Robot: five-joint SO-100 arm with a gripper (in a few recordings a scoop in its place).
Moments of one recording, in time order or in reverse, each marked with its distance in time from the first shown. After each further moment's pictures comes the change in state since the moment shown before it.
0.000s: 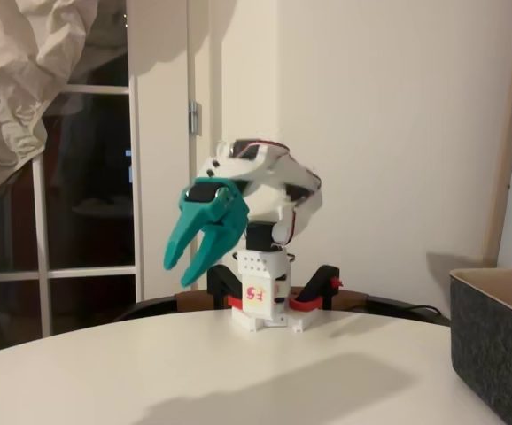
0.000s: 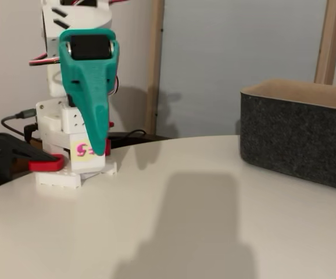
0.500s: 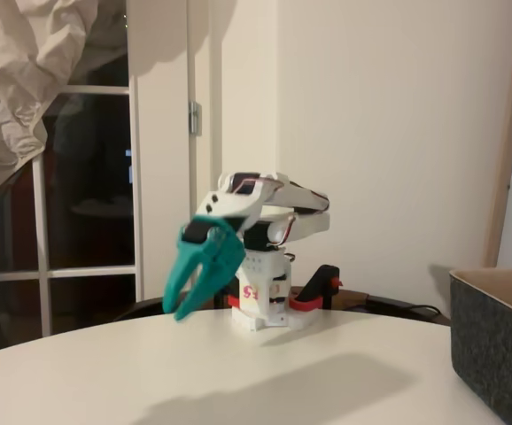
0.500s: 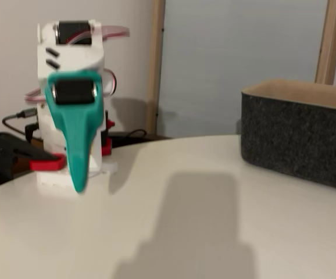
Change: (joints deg) arm 6.8 9.9 16.0 -0.4 1.1
